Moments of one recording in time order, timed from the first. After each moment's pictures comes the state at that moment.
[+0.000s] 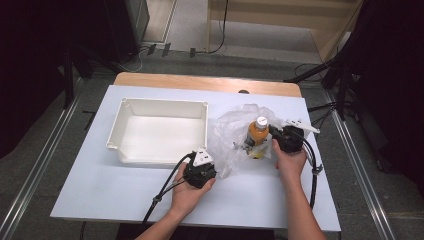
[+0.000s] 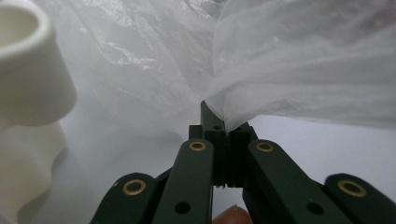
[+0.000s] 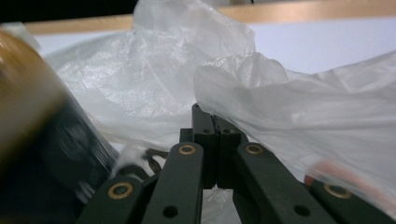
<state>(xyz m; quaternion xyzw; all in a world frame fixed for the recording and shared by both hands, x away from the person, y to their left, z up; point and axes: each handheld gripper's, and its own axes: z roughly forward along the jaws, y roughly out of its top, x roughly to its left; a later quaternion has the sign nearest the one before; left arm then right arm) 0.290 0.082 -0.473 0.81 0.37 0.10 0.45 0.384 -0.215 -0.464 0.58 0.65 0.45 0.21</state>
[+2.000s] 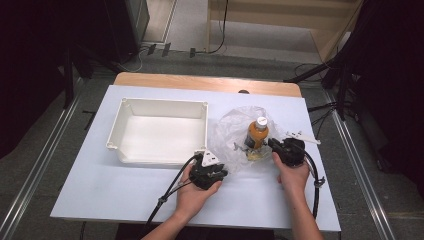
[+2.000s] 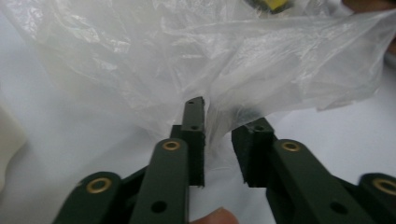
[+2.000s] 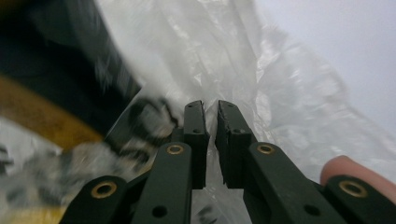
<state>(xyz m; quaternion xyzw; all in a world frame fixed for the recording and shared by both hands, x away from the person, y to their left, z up) 0.289 0.066 -0.474 0.81 0.38 0.09 0.43 0.352 -0.216 -0.474 0.58 0.67 0.42 0.18</state>
